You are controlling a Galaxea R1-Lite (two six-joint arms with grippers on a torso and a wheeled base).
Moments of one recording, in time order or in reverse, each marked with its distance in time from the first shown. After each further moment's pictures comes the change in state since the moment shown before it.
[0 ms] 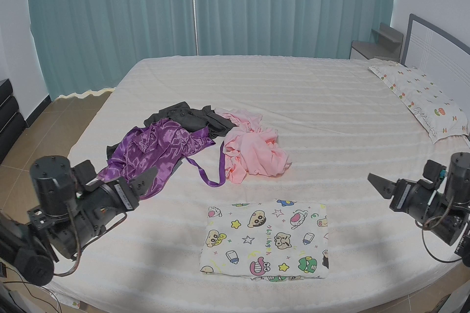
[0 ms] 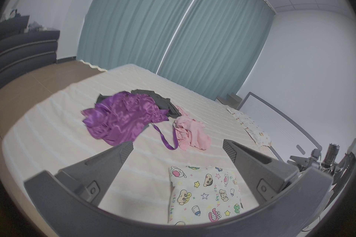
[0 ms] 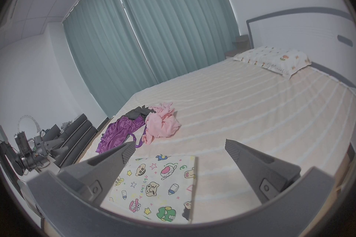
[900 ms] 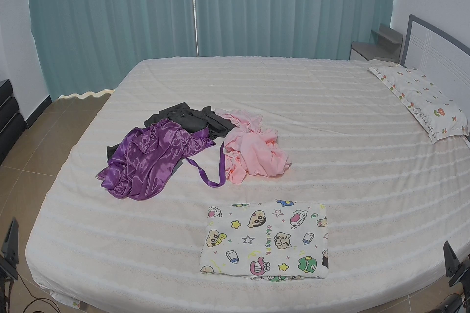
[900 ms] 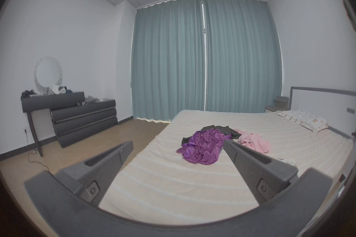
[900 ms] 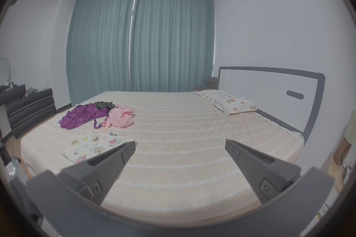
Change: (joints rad) left arm 0.356 -1.293 0.055 0.992 0.151 0.482; right arm -0.312 -1.186 0.154 0.873 -0.016 -0.447
